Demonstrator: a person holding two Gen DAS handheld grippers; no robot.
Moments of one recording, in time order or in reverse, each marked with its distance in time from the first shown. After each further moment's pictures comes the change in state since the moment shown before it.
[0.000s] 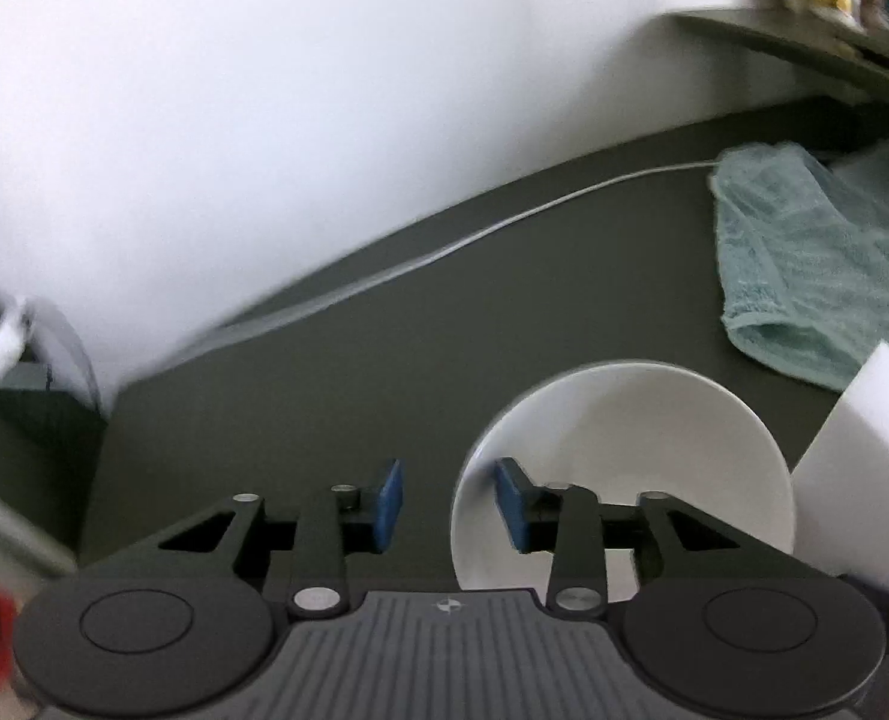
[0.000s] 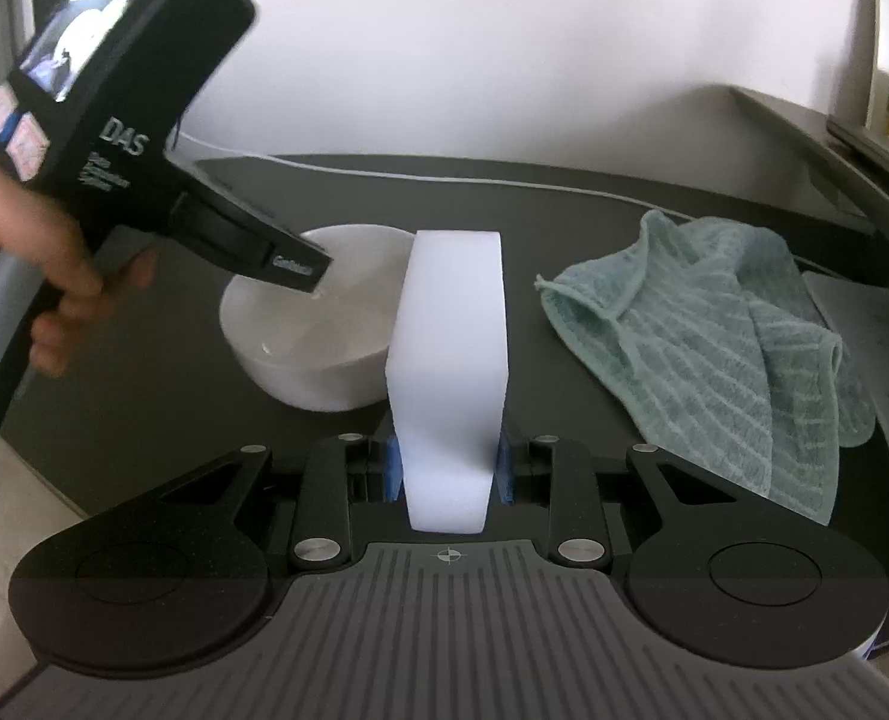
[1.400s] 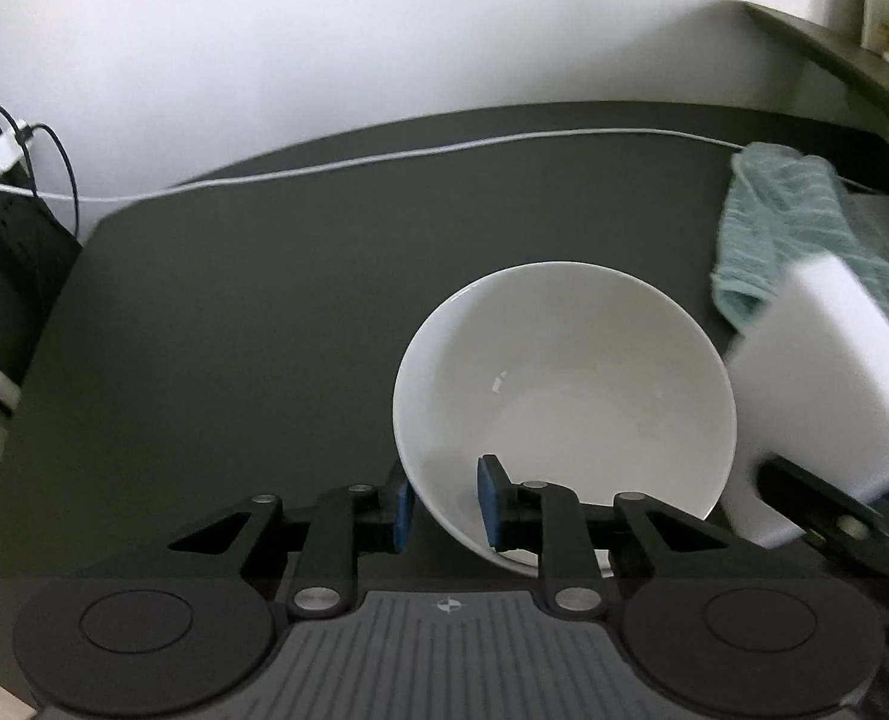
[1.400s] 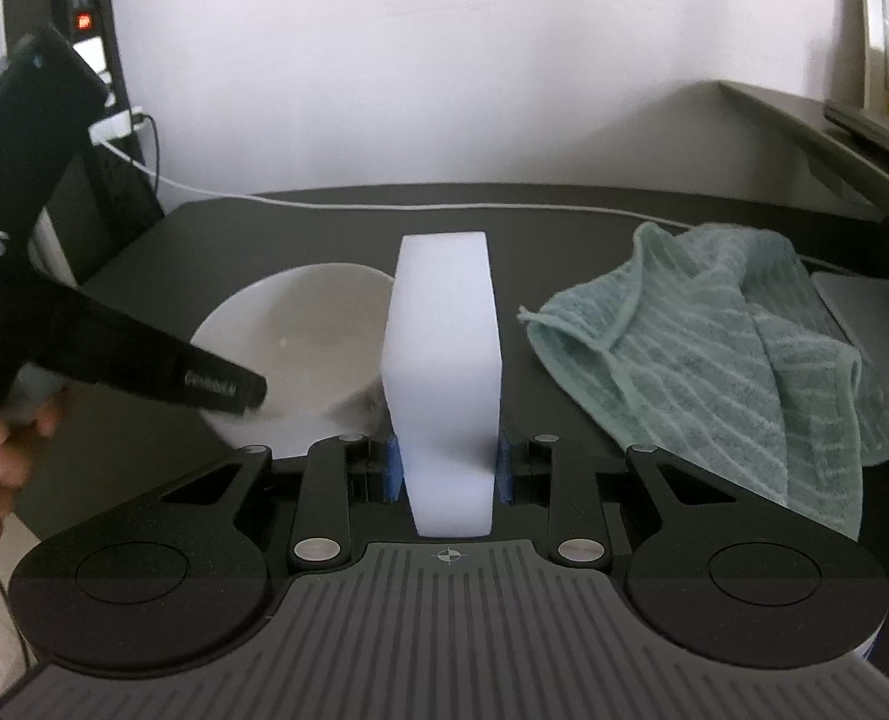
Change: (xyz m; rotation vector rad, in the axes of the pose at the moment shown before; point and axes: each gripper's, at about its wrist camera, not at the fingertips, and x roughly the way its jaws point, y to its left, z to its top) left arm -0.011 0.010 -0.028 -0.369 0.208 -0.092; right arm 0.024 -0.011 0.008 0.056 -0.047 0.014
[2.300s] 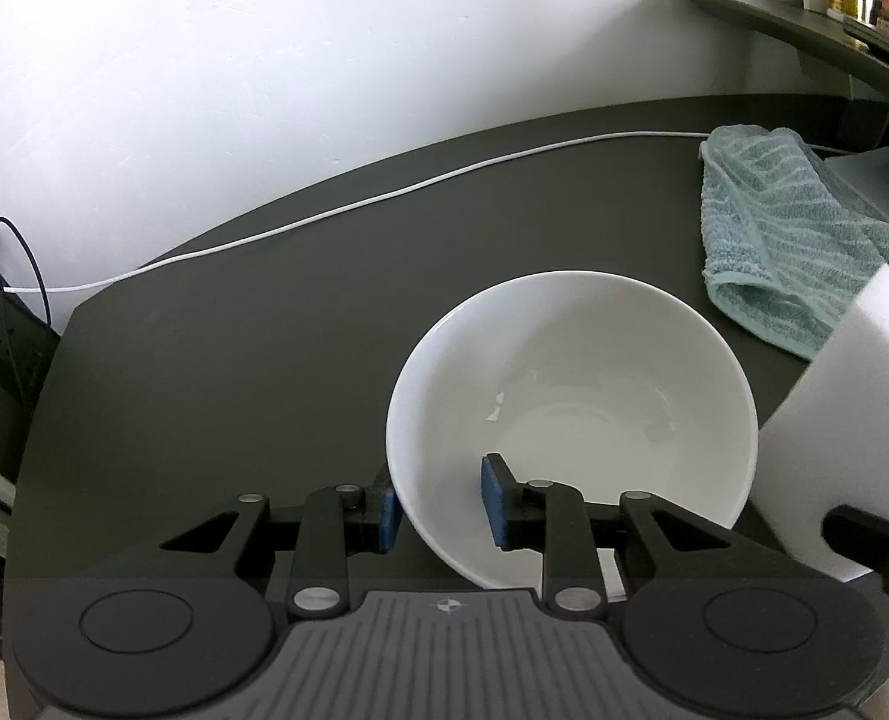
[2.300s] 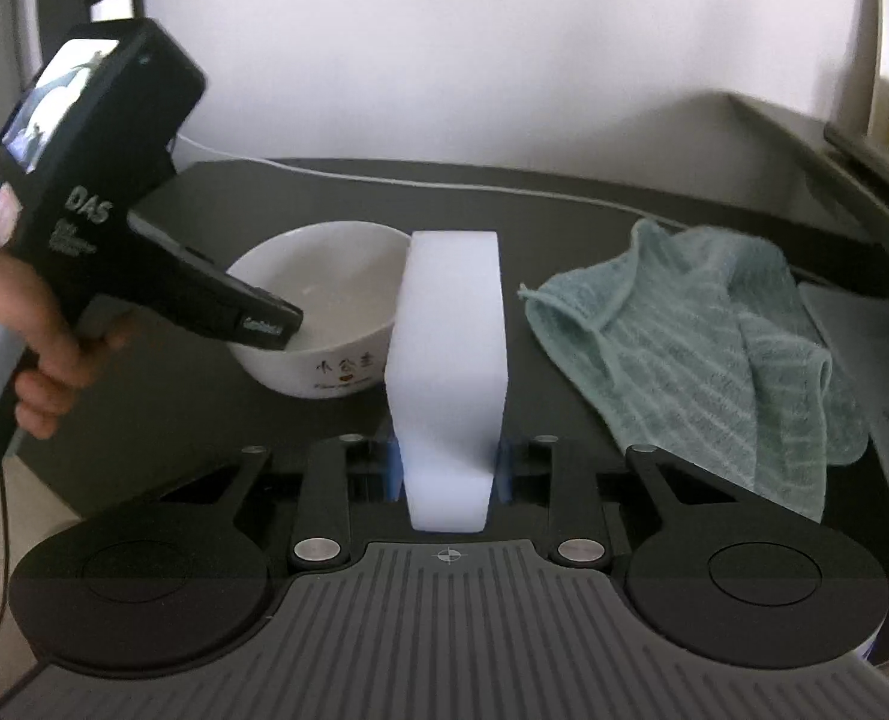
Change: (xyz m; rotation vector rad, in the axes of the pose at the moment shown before) left arm 0.012 -0.007 0.004 0.189 -0.092 0.030; right arm -0.021 0.004 -0.009 -0.074 0.023 -0.002
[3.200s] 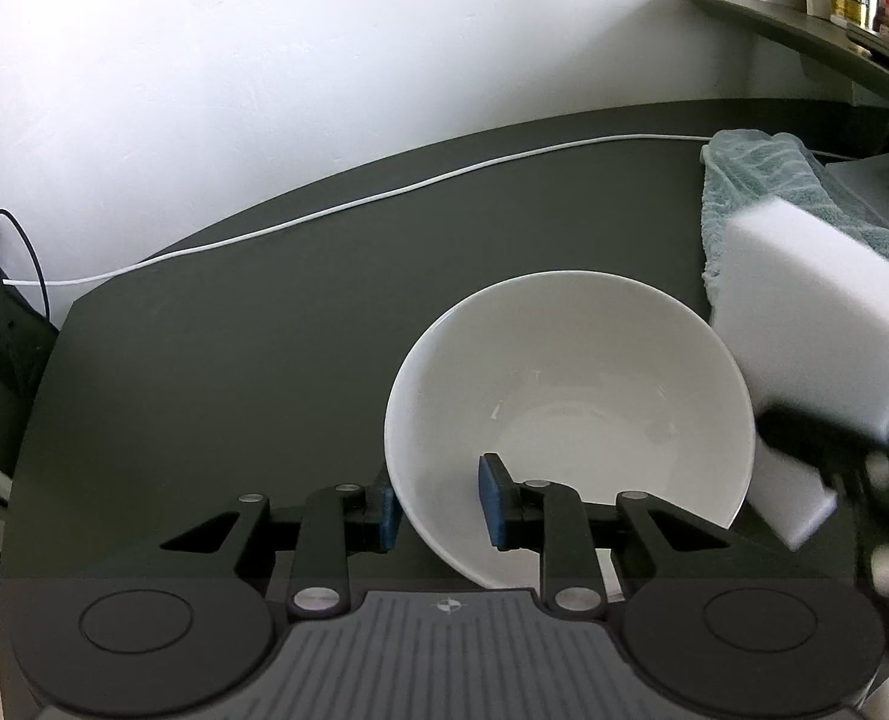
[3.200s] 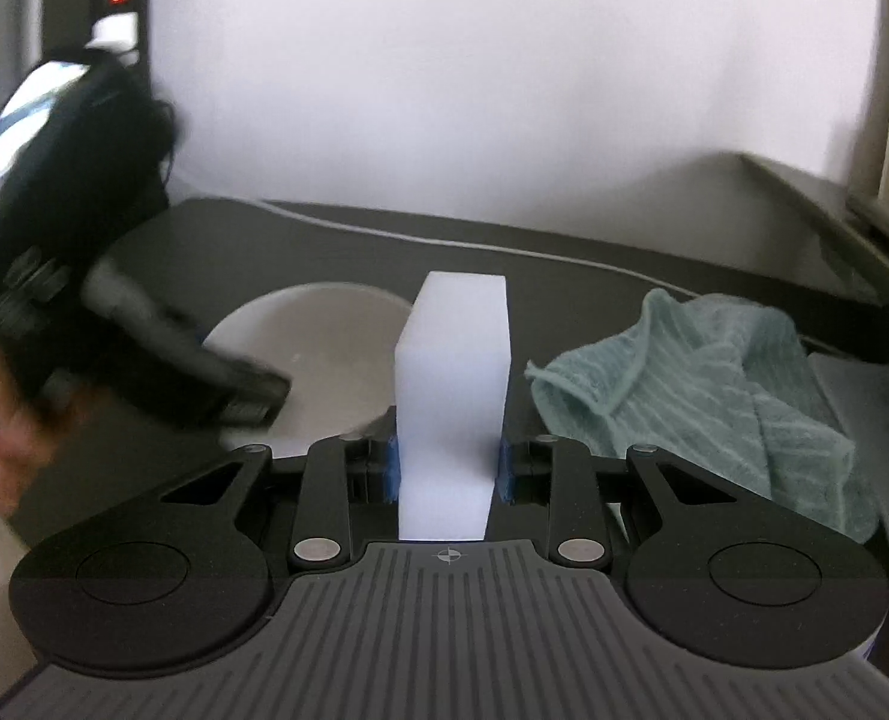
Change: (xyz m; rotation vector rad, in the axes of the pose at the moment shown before) left arm 0.002 -0.005 0.002 -0.055 -0.001 -0.009; right arm 0.021 0.018 0.014 -0.058 -0.085 -0.032
